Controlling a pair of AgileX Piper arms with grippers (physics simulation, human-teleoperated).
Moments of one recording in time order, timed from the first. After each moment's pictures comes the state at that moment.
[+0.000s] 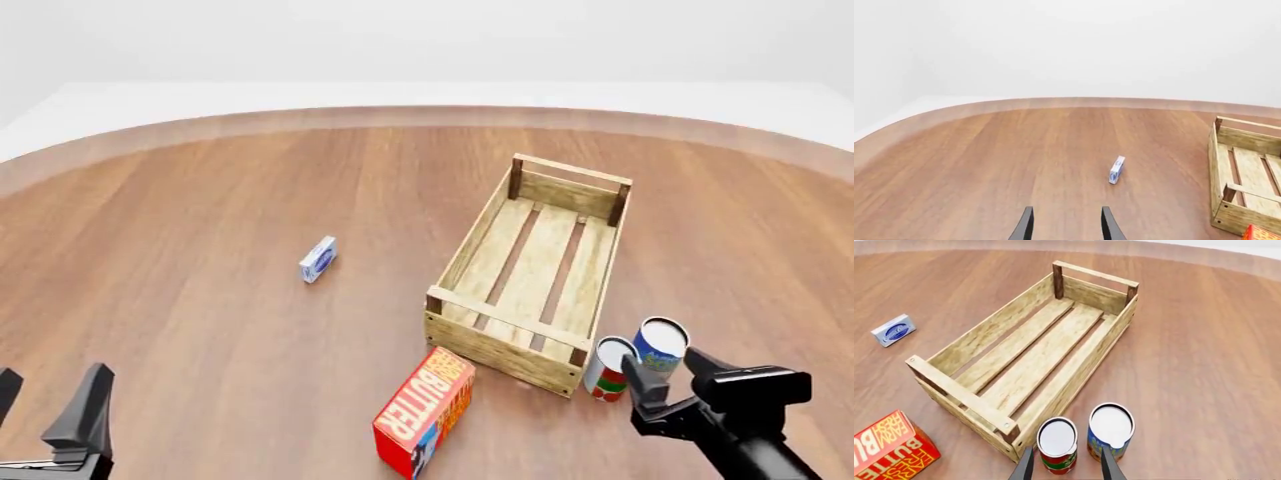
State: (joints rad) left arm 0.04 0.00 -0.01 0.02 -0.02; right arm 0.15 1.17 0.00 -0.77 0.03
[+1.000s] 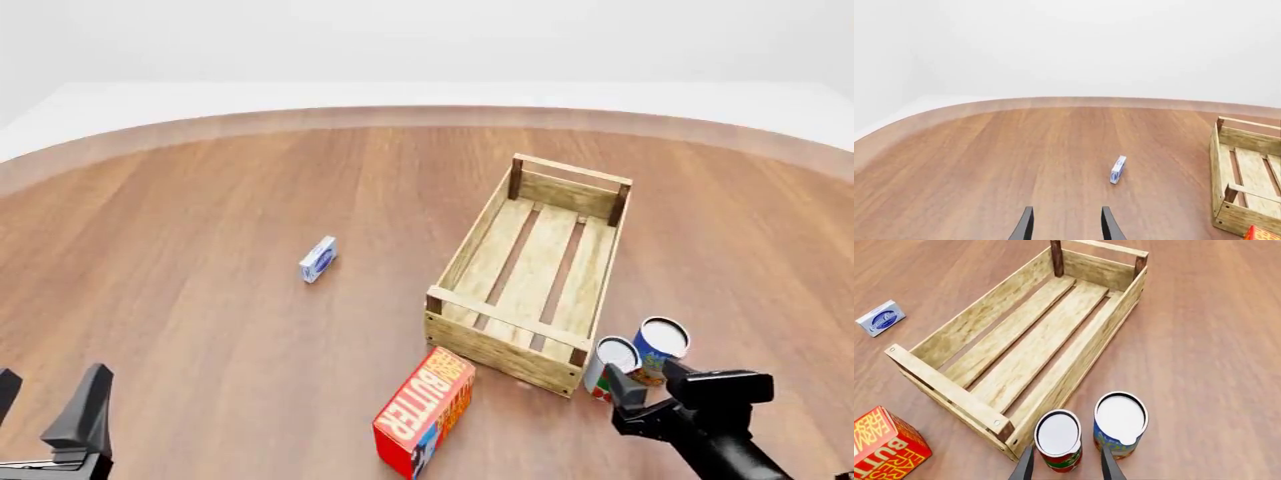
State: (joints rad) left arm 0.05 0.00 0.00 0.02 -0.03; right arm 0.16 1.53 0.00 -1.06 0.07
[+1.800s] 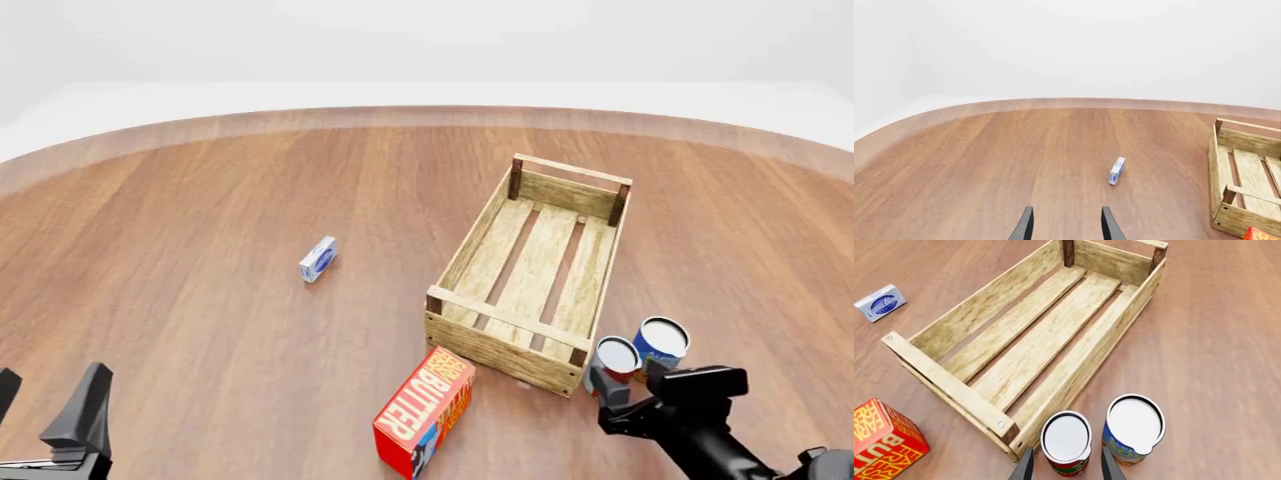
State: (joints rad) left arm 0.05 0.00 -0.01 0.02 -0.03; right arm 0.19 1.66 -0.04 -1.13 0.05
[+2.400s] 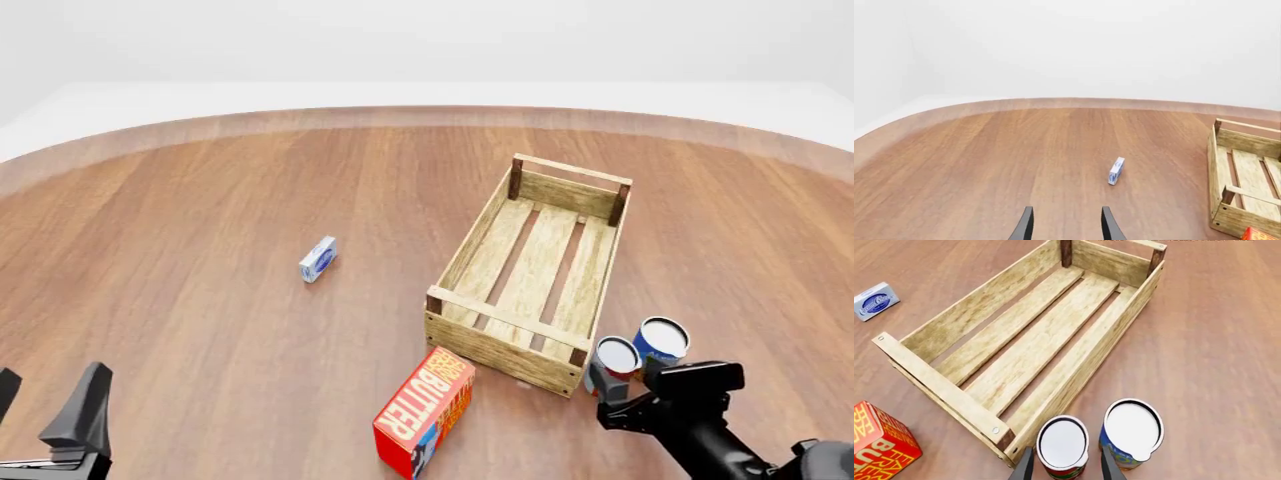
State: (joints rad) left arm 0.05 0.00 -0.01 0.02 -0.04; right arm 0.18 1.69 -0.06 -1.13 0.03
